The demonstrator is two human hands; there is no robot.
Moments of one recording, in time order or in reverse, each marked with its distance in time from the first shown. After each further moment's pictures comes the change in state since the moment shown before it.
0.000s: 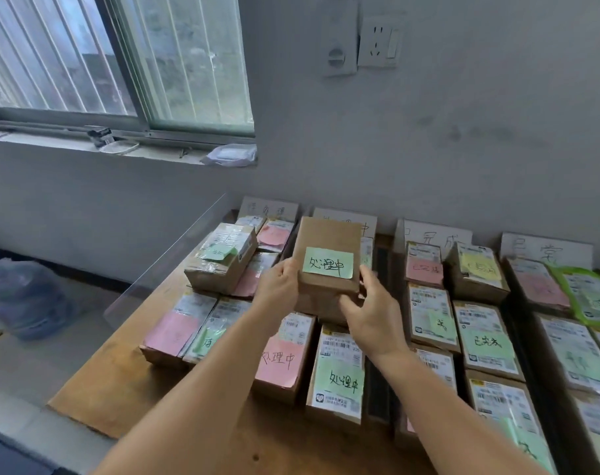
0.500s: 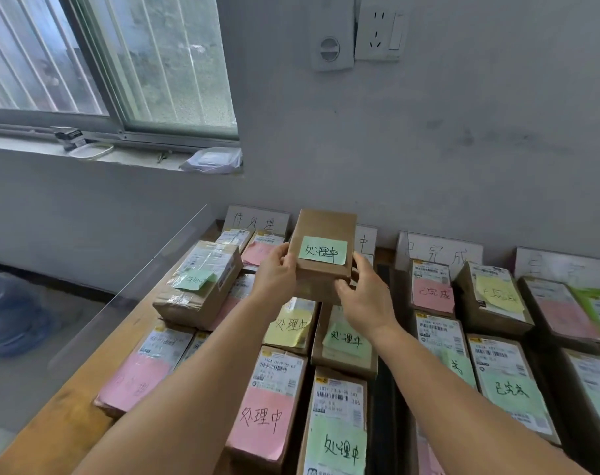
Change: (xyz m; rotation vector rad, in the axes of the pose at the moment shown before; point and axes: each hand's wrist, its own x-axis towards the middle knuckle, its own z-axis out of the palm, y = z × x) left_hand 0.107 0.018 0.025 0.029 0.017 0.076; right_hand 0.113 0.030 0.016 -0.024 -0.068 0.133
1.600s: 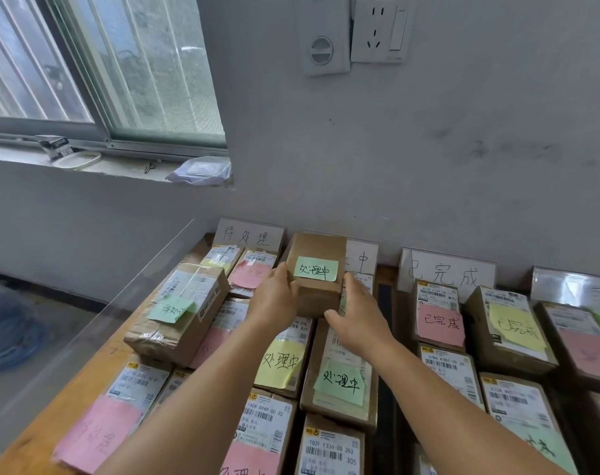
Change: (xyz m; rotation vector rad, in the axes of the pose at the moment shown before) left_hand 0.055 -0.018 0.024 0.640 -0.034 0.077; right_hand 0.057 0.035 0.009 -0.253 -0.166 0.017
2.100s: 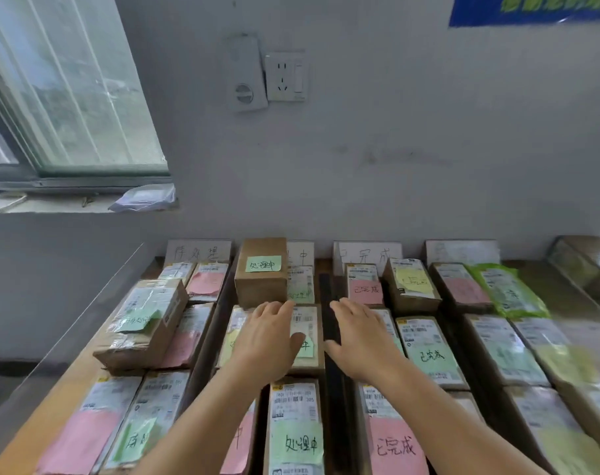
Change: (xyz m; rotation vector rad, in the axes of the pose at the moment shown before) left_hand -0.142 0.045 -0.016 0.349 -0.196 0.393; right_hand -0.149 -0.006 -0.059 -0.423 0.038 0.056
